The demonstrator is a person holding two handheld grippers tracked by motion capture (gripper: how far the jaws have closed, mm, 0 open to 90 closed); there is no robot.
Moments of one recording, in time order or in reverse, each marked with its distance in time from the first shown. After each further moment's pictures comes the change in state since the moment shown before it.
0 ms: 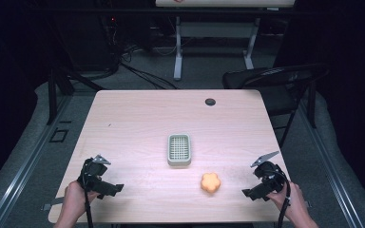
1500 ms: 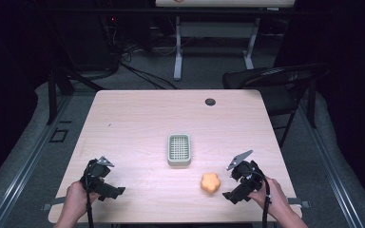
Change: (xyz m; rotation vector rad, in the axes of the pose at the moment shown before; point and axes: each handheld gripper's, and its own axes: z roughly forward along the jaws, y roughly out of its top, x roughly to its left) left arm -0.006 0.002 0.005 0.045 -0.015 0.051; right arm 0.053 0.045 0.004 -0.002 0.060 -0.205
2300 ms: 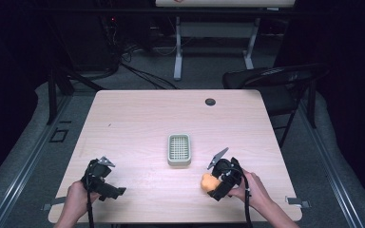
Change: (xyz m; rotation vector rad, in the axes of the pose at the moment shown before) left arm 0.000 0.001 0.002 0.006 -0.015 0.006; right arm 0.011 0.038 0.038 0.066 0.019 -0.092
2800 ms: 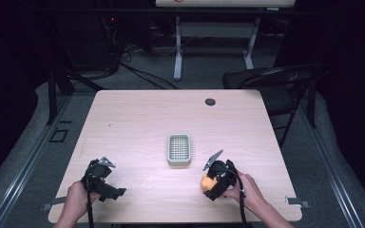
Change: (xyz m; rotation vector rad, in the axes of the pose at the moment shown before) left arm -0.001 0.000 0.000 0.008 -0.004 0.008; right arm 0.004 0.005 0.018 0.003 -0.014 0.004
